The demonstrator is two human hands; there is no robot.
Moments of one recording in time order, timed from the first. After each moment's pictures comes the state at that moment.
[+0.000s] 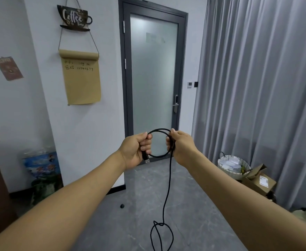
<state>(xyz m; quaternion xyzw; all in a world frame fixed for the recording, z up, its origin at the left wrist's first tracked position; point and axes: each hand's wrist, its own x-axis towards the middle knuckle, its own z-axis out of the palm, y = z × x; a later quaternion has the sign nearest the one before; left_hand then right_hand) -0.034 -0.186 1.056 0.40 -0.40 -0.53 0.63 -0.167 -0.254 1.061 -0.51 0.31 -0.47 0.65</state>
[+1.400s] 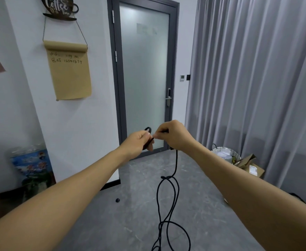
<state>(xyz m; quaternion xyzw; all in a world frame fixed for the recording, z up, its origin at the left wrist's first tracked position) -0.042 -0.193 1.047 0.62 -0.60 -0.24 0.45 -0.186 -0.255 1.076 -0.85 0.32 -0.32 0.25</state>
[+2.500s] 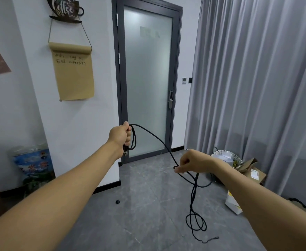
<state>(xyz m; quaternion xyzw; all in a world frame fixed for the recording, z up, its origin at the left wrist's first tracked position) -0.010 -0.196 1.059 0.55 -0.32 -0.35 0.69 -0.241 -0.289 1.019 -0.89 0.39 -0.05 0.21</state>
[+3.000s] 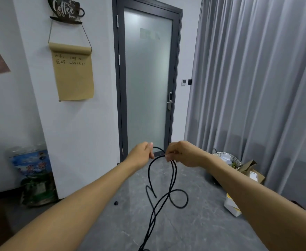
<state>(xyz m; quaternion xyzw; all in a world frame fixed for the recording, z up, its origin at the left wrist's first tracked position) -0.053 -0.199 1.020 0.69 -0.56 -0.18 0.42 -0.218 -0.268 1.048 -0.94 0.27 -0.14 0.15</state>
